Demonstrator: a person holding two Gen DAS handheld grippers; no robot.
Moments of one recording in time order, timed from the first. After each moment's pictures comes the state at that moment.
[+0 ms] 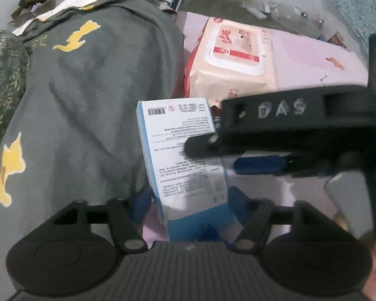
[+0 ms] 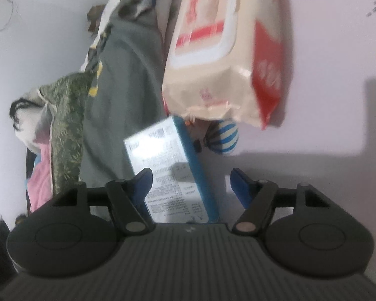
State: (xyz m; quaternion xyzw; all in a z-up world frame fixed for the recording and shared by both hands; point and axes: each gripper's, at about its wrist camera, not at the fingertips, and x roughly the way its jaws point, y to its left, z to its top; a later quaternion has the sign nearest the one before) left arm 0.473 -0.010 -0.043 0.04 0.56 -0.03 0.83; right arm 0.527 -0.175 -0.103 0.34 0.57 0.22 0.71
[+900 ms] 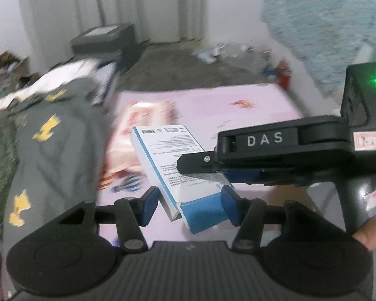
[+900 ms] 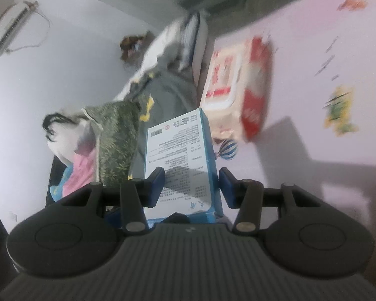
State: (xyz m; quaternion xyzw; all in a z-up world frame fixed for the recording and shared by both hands) left arm 0.384 -0.134 0.087 0.07 0.44 -0.13 0.88; right arm 0.448 -0.294 0.002 0.37 0.46 0.25 0.77
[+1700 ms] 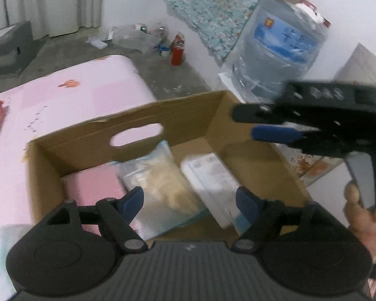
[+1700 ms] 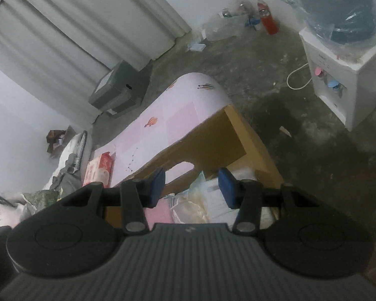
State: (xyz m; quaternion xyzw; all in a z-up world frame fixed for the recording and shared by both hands) left arm 0.317 -0.352 0.027 0.05 0.47 -0.31 0.82; right arm 0.261 -0.610 0.017 0.37 0.36 -0.02 0.85
